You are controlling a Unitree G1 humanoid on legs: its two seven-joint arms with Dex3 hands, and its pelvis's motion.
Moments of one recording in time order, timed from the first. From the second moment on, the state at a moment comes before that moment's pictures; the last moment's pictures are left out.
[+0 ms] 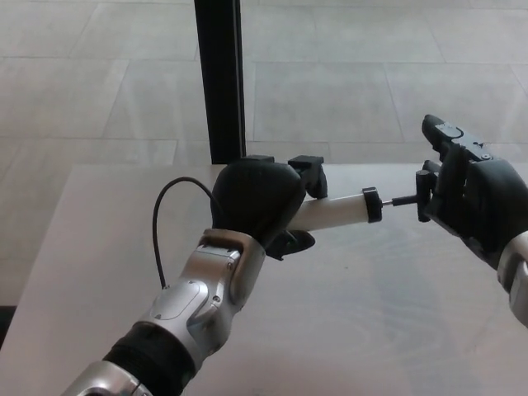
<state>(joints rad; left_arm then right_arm) -0.79 0.13 -0.53 0.67 0.83 0.06 0.33 -0.45 -0.29 -0.02 -0.11 0.20 0.56 0.10</state>
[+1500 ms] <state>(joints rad) -0.55 0.35 -0.71 0.40 0.84 0.02 0.22 -0.55 -0.32 -0.27 -0.08 0.15 0.53 0.03</state>
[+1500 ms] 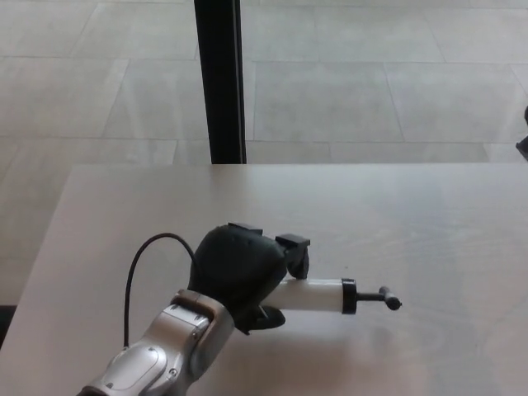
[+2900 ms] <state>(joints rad) -0.52 0.35 -0.31 0.11 0.67 0.08 -0.13 -0.46 -0.32 -0.25 -0.05 0.13 0.53 0.02</state>
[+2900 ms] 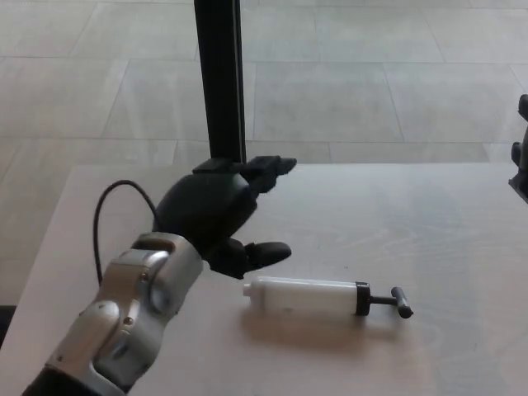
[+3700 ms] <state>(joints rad) -0.01 0.56 0.46 0.21 0.38 0.06 -0.21 -0.19 -0.50 -0.55 0.13 0.15 0.47 0.04</state>
